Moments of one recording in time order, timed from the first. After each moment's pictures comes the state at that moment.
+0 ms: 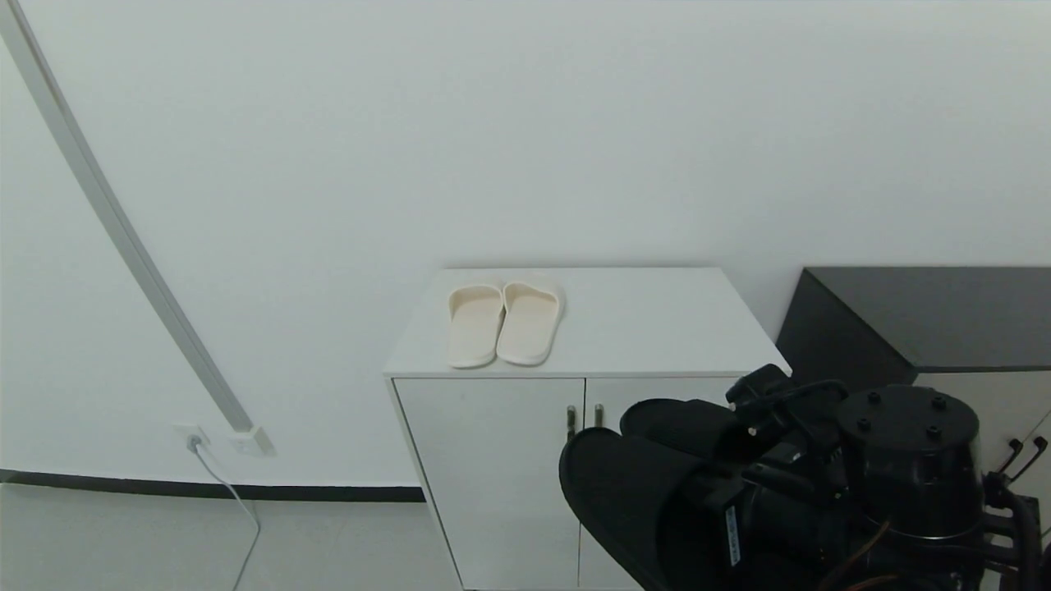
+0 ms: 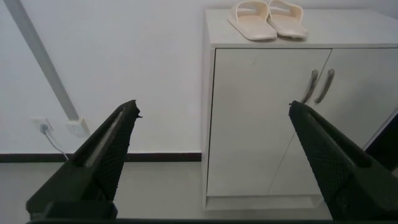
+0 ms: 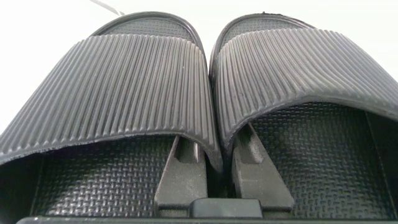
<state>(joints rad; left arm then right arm) 0.00 0.00 0.00 0.00 0.01 0.00 0.84 1.61 -0.51 -0.72 -0.16 0.18</state>
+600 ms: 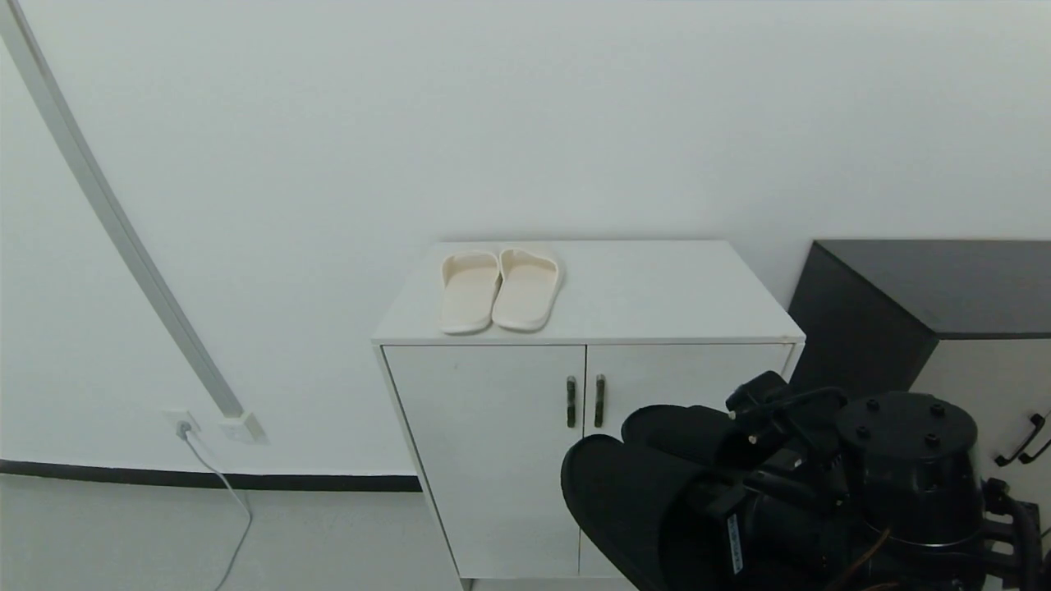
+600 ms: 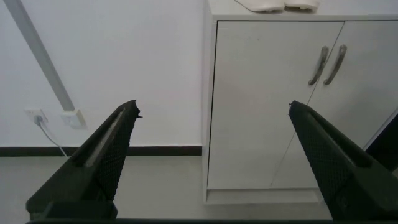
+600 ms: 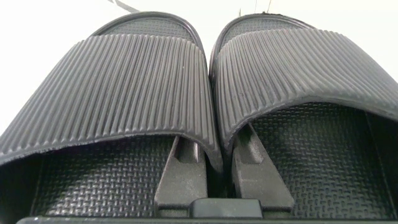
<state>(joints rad) 0.00 0.00 0.00 0.00 0.01 0.00 0.84 1.61 -0.49 -0.72 -0.16 0.18</state>
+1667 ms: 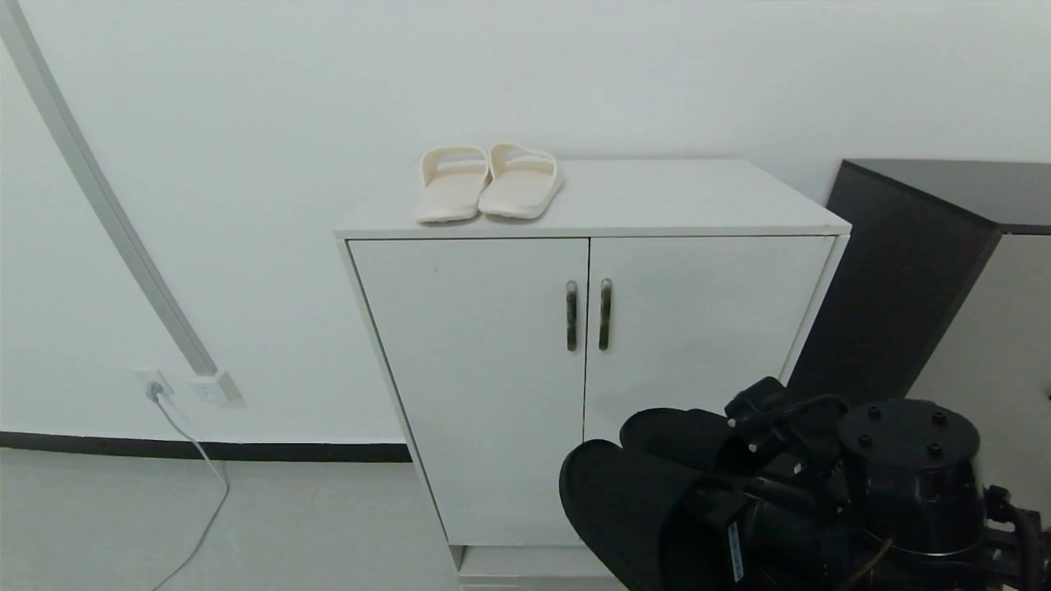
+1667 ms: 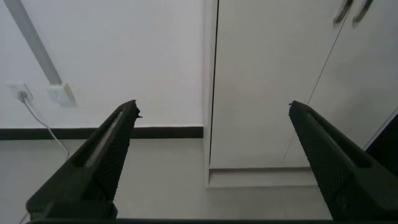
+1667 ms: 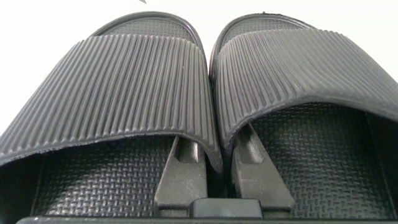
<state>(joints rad) 0.00 0.00 0.00 0.00 0.01 0.01 0.85 1.61 -0.48 -0.74 -0.15 0.17</state>
